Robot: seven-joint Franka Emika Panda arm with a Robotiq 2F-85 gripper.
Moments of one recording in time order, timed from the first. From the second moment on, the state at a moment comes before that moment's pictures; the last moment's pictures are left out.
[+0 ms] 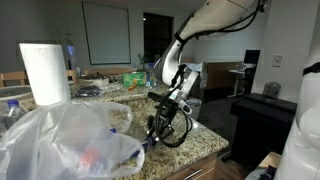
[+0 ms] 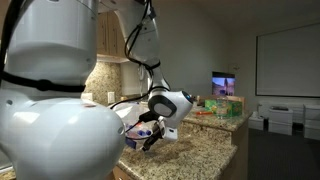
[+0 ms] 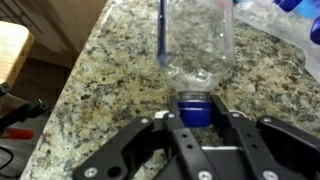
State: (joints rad) arm 0.09 0.09 0.08 -2.57 1.13 2.35 0.63
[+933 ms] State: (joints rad) arm 0.10 0.15 0.07 -2.43 1.28 2.08 0.45
